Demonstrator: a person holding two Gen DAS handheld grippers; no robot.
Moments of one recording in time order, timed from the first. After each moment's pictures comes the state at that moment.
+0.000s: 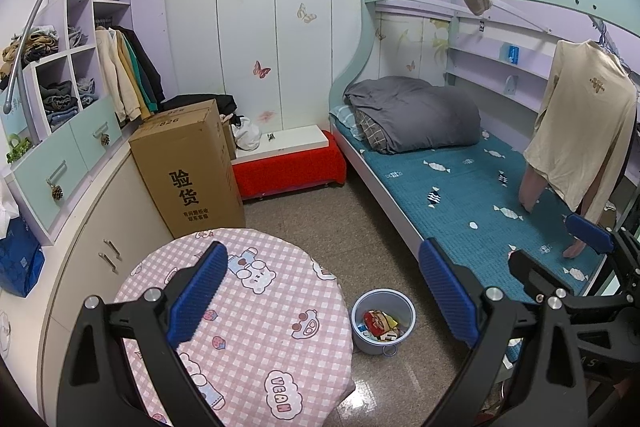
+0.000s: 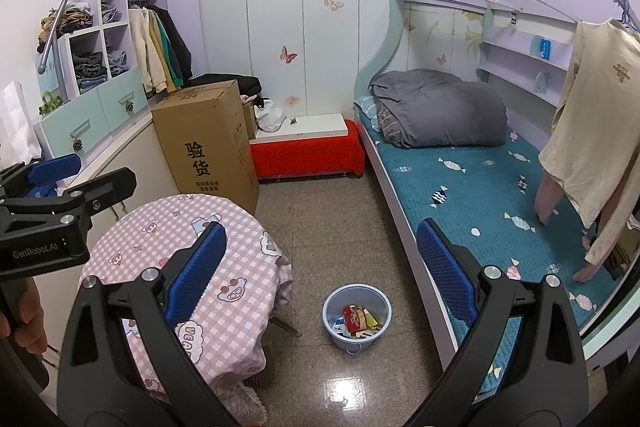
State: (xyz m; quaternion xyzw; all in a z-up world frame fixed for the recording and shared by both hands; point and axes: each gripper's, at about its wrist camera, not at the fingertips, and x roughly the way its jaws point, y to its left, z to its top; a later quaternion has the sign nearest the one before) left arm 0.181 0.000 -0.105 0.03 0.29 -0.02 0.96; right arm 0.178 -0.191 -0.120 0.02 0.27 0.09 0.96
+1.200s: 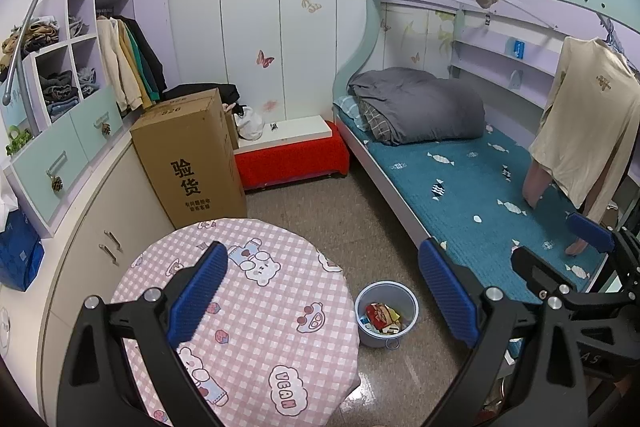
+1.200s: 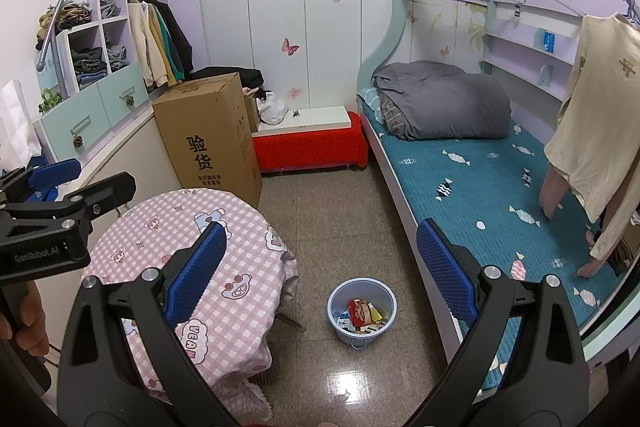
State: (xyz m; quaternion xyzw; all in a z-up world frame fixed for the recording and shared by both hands) left arm 0.192 0.009 -0.118 0.02 0.31 -0.01 0.95; right arm 0.186 -0.184 -0.132 0.02 0.28 0.09 0.96
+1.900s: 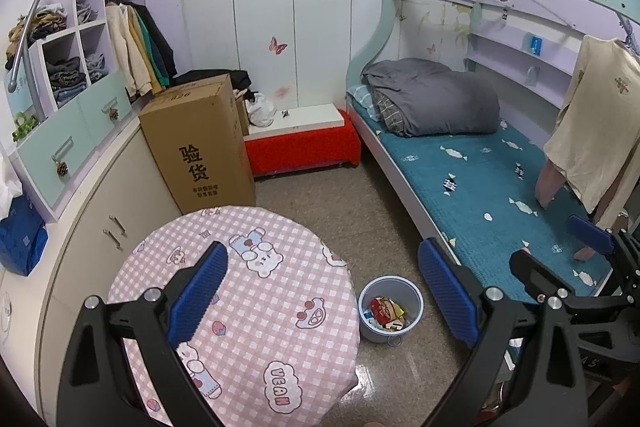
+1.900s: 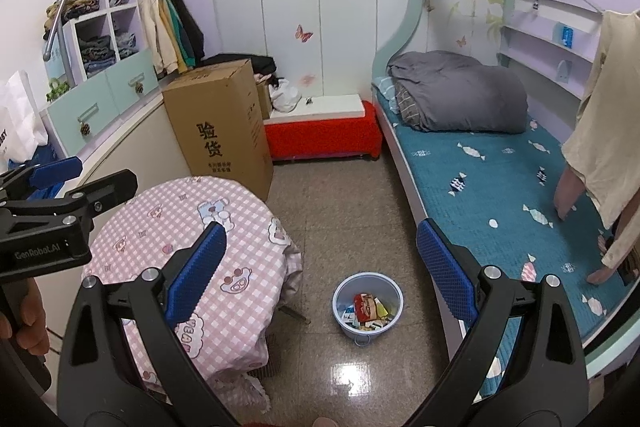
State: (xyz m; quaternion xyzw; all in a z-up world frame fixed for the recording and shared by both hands) left arm 0.219 0.000 -0.129 0.01 0.34 0.02 0.94; right arm 0.219 -0.196 -0.145 0.01 0.30 0.13 0.94
